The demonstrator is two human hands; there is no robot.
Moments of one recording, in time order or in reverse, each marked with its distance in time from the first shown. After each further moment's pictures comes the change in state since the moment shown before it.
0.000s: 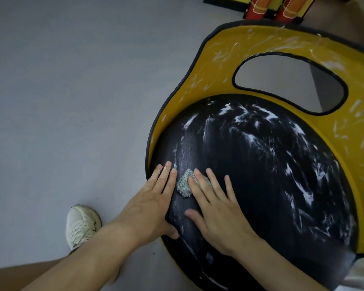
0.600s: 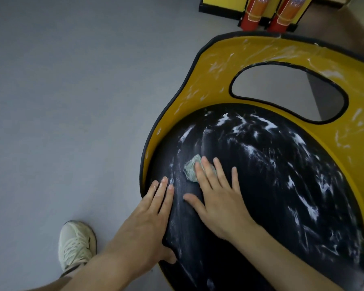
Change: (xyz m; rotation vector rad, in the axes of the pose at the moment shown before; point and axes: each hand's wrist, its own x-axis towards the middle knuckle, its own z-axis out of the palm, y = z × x) left_hand 0.007 -0.001 0.005 0.028 -0.036 -0.025; right_hand 0.051 0.023 -0.017 0.001 -0.012 0.189
